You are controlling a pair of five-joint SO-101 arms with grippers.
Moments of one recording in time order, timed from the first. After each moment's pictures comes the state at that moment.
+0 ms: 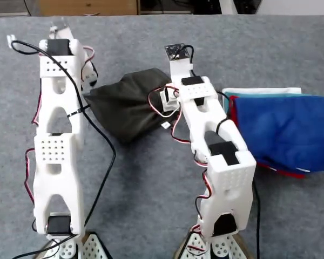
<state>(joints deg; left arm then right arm) -5.3 56.0 -72.4 99.9 11.0 -14.6 29.4 0.7 50.2 -6.3</state>
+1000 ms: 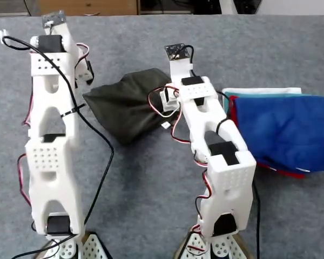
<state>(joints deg) -6.2 37.7 -56.3 100.1 6.1 -14.6 29.4 0.7 50.2 -6.3</state>
